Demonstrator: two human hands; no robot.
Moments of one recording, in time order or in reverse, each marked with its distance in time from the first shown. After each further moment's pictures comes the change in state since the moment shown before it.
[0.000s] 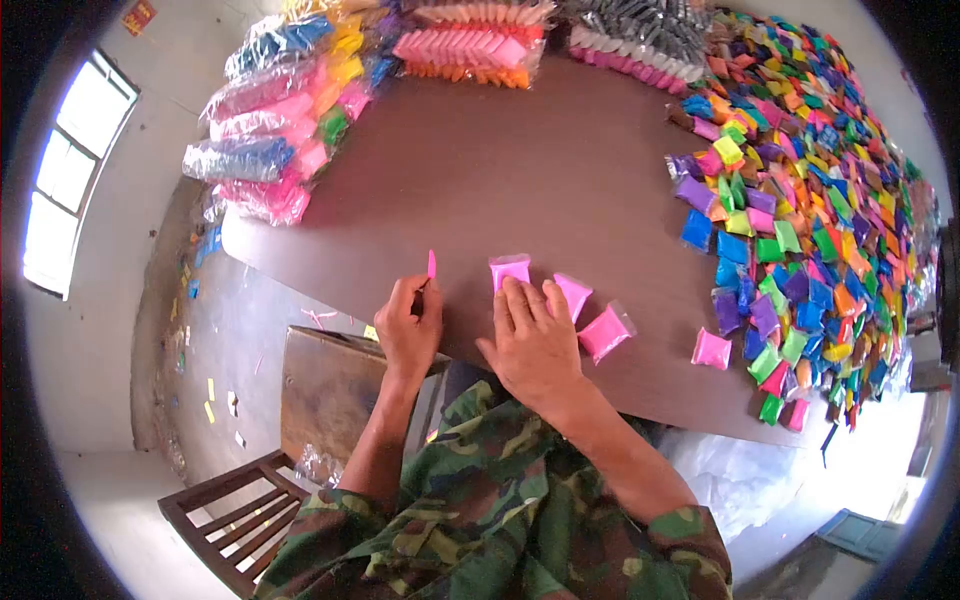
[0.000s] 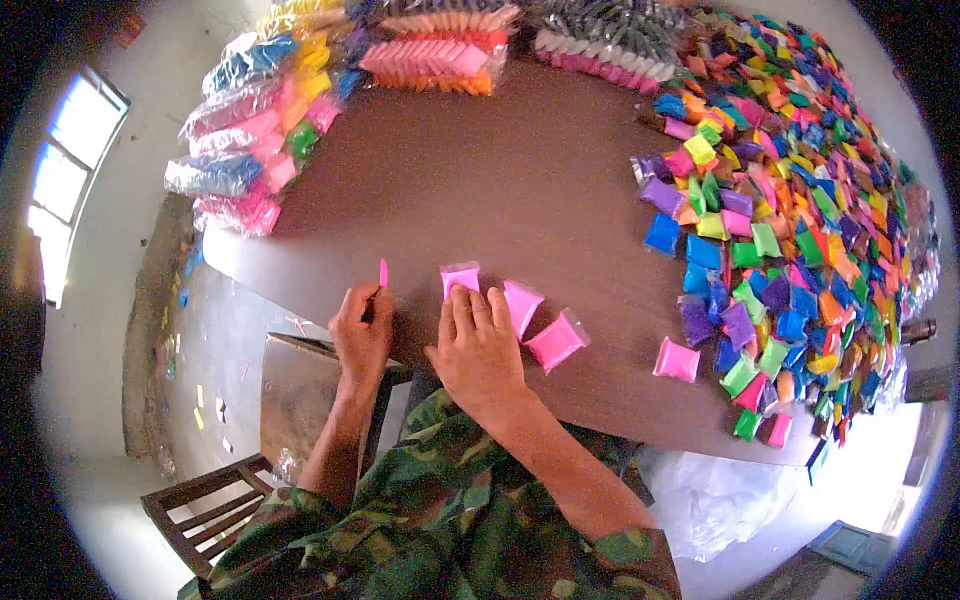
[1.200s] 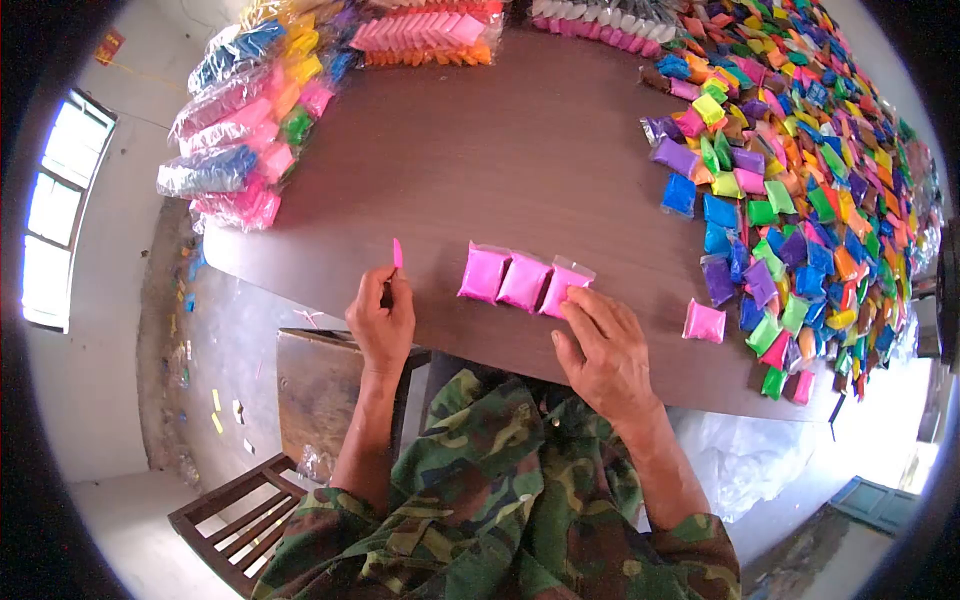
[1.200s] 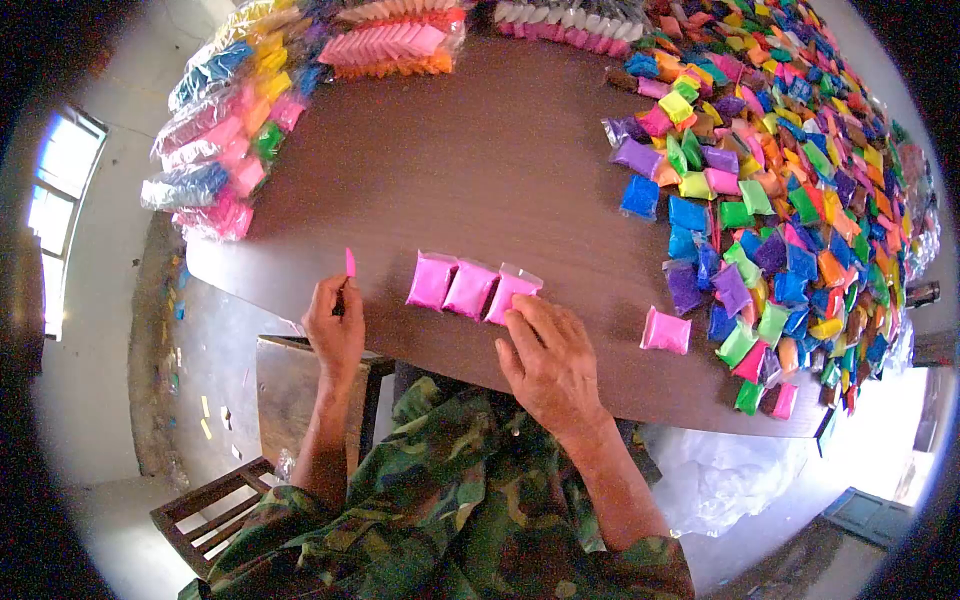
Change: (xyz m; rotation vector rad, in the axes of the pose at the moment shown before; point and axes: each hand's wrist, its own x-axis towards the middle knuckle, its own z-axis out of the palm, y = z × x) left_hand -0.003 -0.009 0.003 0.045 0.015 0.076; right_hand -0.082 0.067 -0.031 0.264 0.157 0.176
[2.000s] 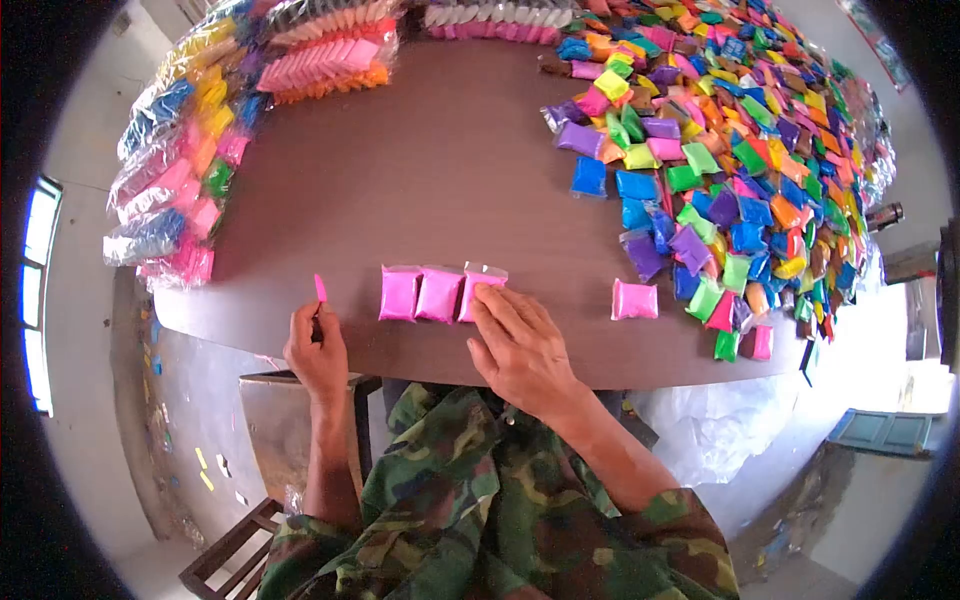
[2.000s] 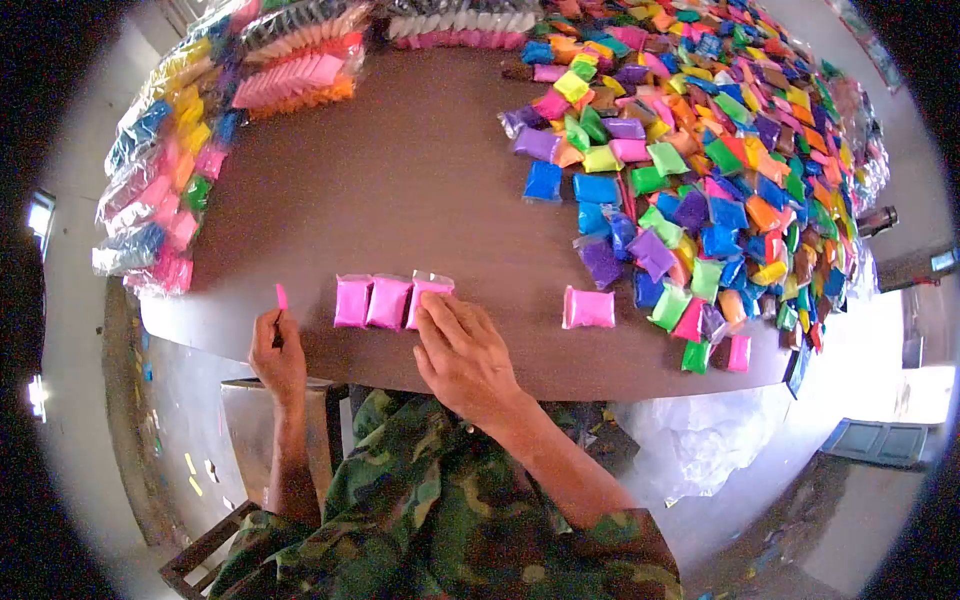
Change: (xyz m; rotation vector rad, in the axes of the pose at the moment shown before) left_hand -0.001 0.002 0.000 0.022 -0.022 0.001; right_hand -0.002 -0.002 0.013 -0.051 0.028 -0.020
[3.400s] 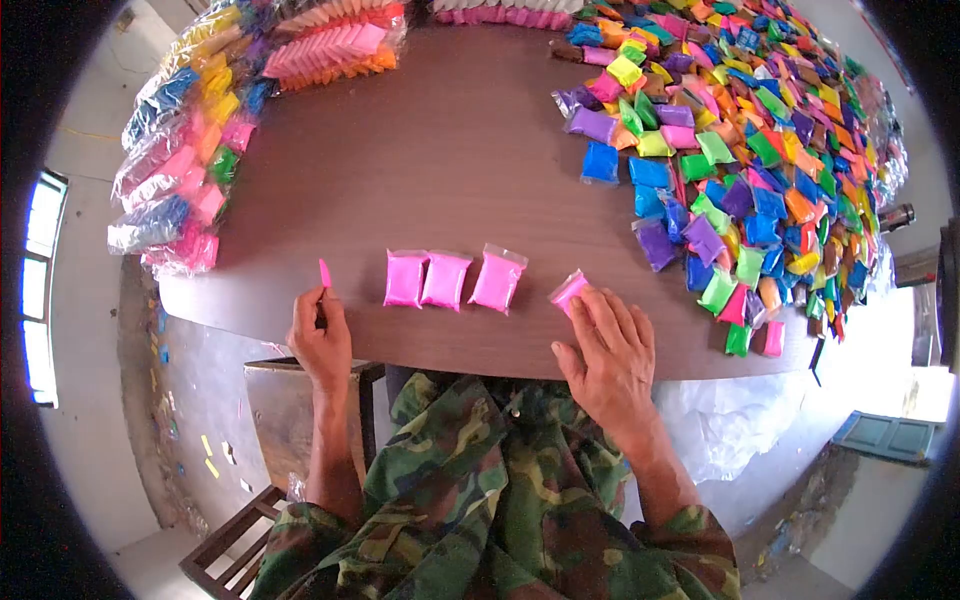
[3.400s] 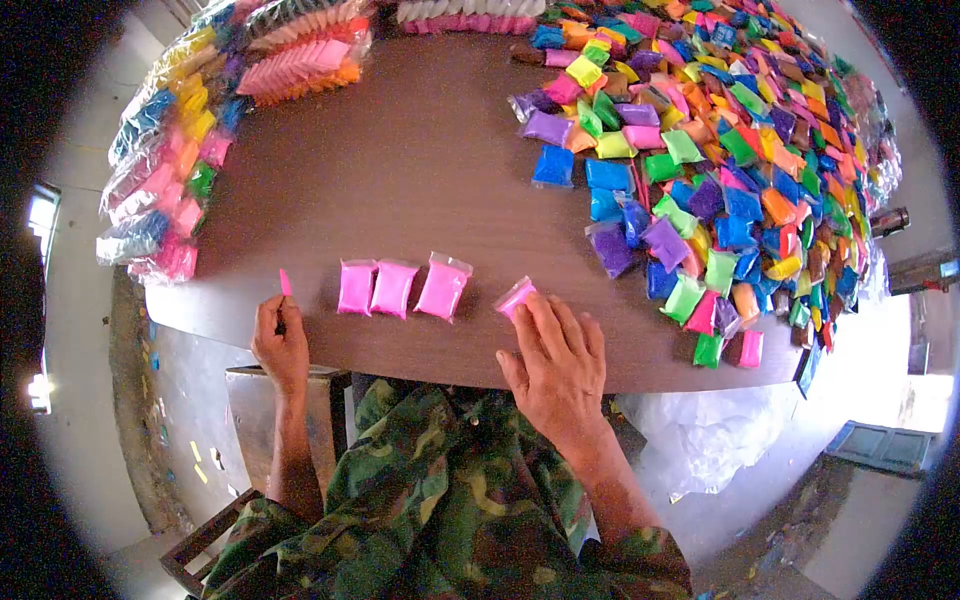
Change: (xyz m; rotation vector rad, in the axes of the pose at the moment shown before) left_hand 0.001 -0.002 0.003 -0.002 0.021 0.064; right_hand -0.056 0.024 -0.063 -0.300 -0.087 0.216
